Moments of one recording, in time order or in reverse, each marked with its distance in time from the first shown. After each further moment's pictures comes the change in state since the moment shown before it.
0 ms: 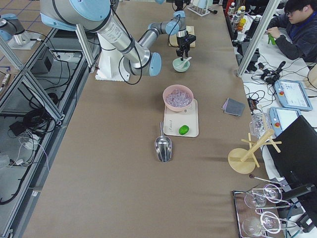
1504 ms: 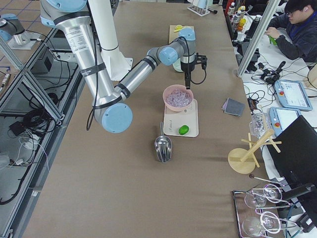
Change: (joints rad) left arm -0.530 0.121 0.014 0.528 -0.142 0.787; right arm 0.477 -0.866 0.851 -0.040 0.372 -1.095
